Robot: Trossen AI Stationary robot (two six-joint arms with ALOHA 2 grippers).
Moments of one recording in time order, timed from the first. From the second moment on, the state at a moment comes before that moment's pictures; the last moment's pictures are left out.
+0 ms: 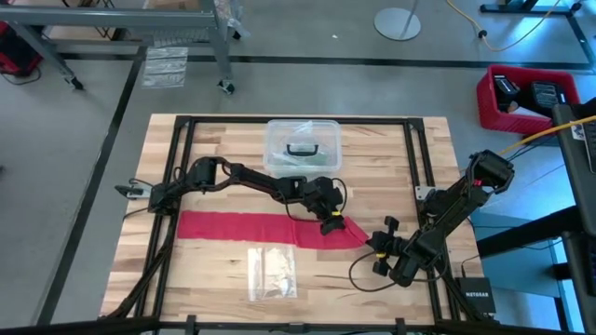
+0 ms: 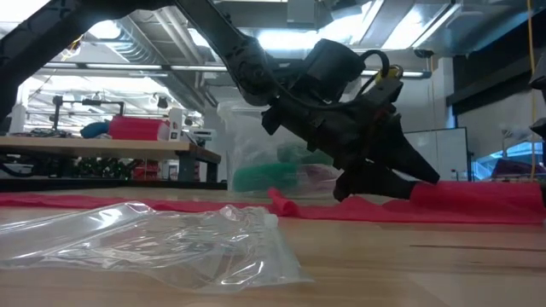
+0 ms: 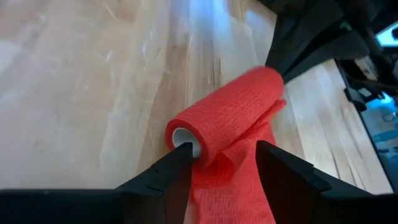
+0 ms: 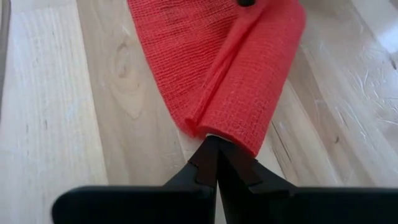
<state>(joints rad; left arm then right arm) 0.03 2.33 1.54 0.24 0.38 -0.43 0.92 1.50 0.55 -0.39 0.66 1.14</state>
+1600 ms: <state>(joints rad) 0.04 2.32 1.55 0.32 0.54 -0.73 0.92 1.50 0.55 -0.36 0.75 0.86</state>
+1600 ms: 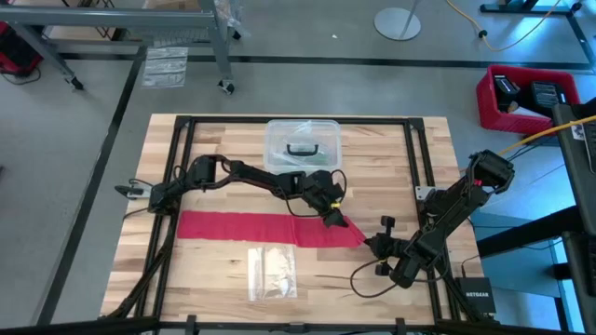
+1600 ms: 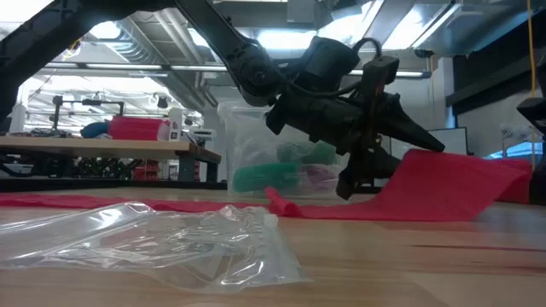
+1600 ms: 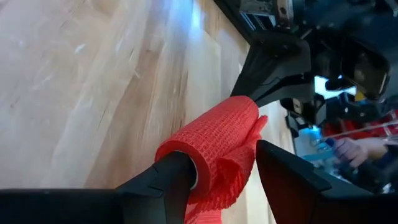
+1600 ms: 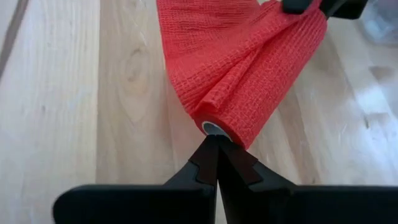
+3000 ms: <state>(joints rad) 0.01 2.14 1.55 0.25 0.40 -0.19 1.04 1.28 0.82 -0.84 0.62 1.13</state>
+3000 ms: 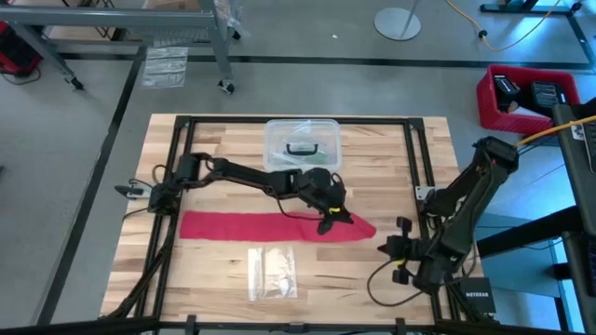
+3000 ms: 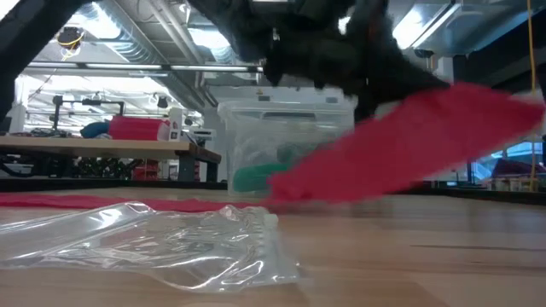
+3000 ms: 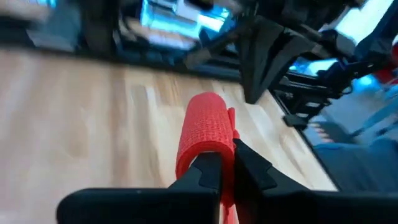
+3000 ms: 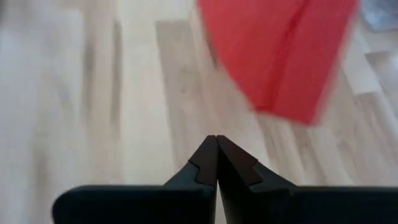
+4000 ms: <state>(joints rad) 0.05 1.64 1.55 0.05 -0.01 0.35 0.62 0.62 0.96 -0.61 0.99 0.09</state>
